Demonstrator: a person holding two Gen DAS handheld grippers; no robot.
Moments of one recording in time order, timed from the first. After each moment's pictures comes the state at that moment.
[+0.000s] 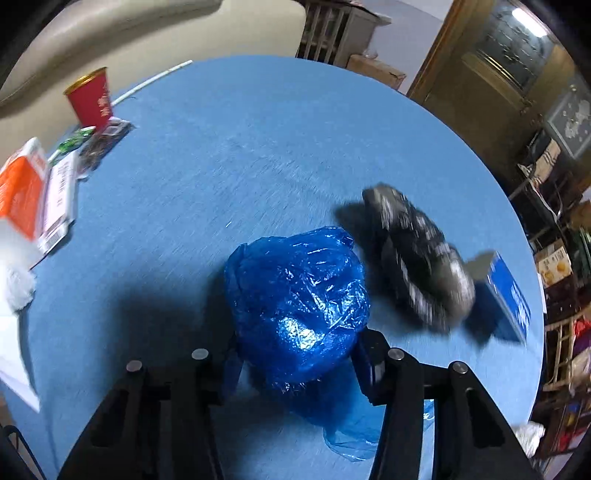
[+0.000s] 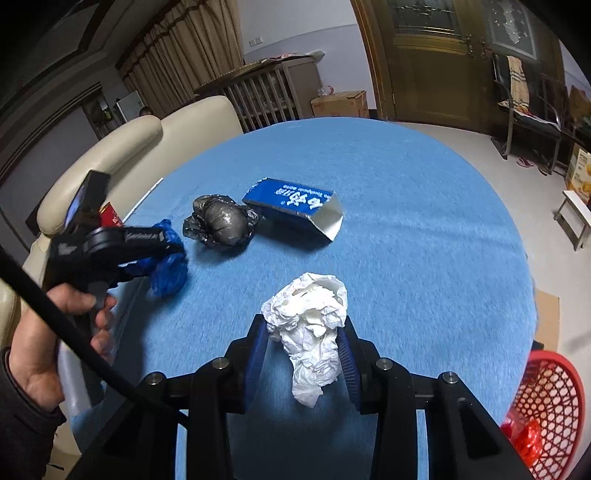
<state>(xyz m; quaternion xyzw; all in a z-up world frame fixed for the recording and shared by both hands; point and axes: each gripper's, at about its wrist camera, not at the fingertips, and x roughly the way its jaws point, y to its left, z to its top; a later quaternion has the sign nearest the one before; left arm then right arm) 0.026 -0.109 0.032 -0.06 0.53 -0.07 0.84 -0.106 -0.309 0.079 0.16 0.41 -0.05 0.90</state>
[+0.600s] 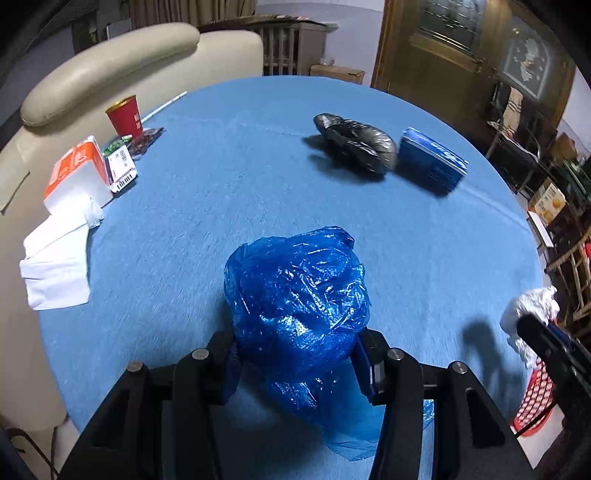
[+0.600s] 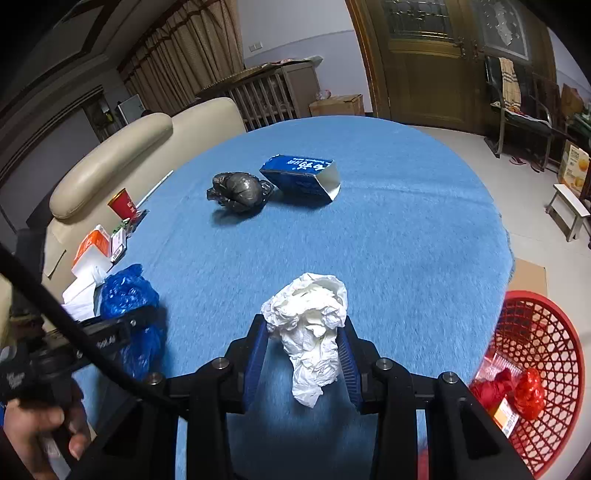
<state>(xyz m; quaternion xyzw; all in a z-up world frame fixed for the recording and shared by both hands) -0.139 -0.106 0.050 0.04 0.48 -0.10 0.87 -0.180 -0.279 0.079 0.16 0.40 -0.05 0.90</state>
